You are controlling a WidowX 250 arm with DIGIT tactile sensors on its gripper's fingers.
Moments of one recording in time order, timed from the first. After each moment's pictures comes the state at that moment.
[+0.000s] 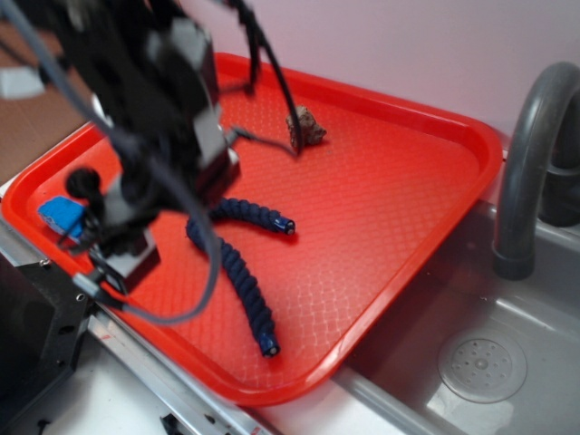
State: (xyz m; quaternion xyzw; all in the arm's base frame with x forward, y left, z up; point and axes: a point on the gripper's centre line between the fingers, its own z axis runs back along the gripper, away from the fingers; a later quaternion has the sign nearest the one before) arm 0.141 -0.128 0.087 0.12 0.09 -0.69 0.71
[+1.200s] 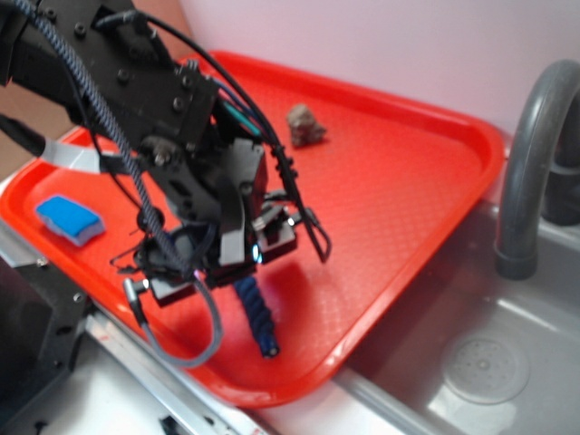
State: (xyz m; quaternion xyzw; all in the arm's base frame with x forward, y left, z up) arm 0.153 -0.129 0.035 0.14 0.10 -0.82 0.55
